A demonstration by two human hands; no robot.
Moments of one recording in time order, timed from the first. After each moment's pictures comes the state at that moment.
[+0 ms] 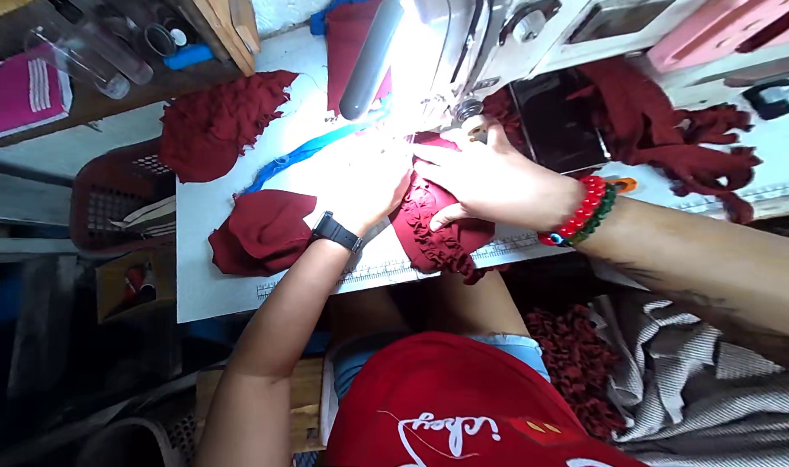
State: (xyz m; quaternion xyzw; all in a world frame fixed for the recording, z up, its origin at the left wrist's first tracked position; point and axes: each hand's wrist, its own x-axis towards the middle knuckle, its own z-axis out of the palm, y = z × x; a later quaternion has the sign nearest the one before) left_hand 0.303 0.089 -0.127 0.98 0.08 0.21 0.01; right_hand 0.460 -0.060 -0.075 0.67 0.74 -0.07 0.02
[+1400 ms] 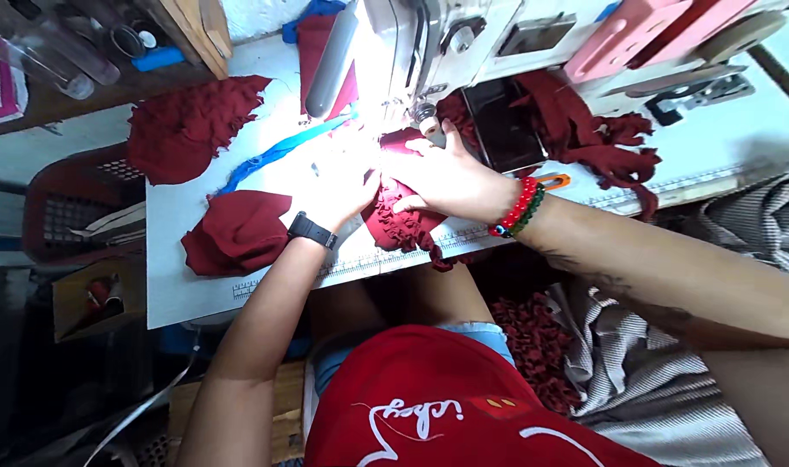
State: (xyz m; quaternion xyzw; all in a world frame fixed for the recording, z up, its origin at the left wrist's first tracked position) left_hand 0.301 0.084 -0.128 0.97 0.13 0.20 0.11; right_hand 0.455 -0.062 -0.080 0.70 0.71 -0.07 -0.01
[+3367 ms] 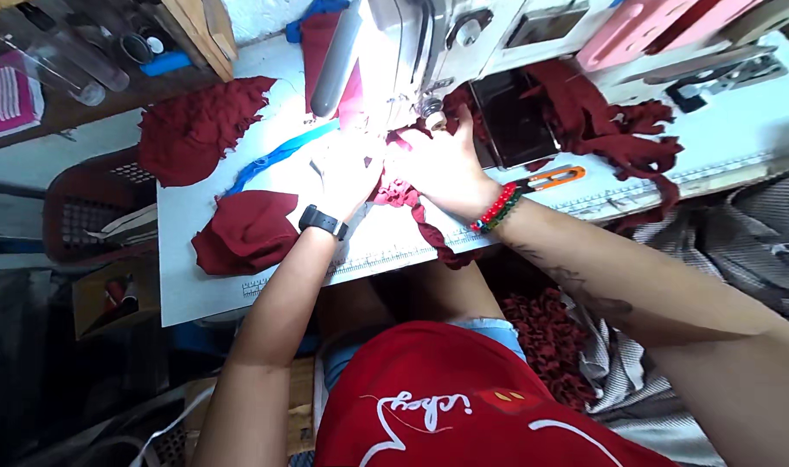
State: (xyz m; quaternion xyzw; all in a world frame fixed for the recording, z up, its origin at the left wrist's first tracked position) left_hand 0.320 0.087 -0.125 0.92 0.29 0.16 0.20; right_hand 0.429 -0.064 -0.082 0.76 0.65 0.01 -0.04
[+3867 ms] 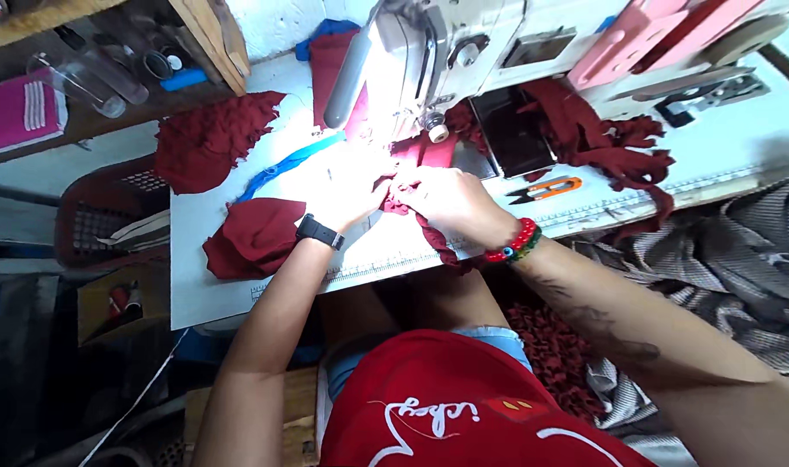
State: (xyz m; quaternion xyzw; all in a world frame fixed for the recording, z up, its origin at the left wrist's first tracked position) left_hand 0.297 0.093 -0.123 0.97 0.09 0.16 0.14; right_hand 0.423 -0.085 -0.095 0.78 0.55 -0.12 -0.26
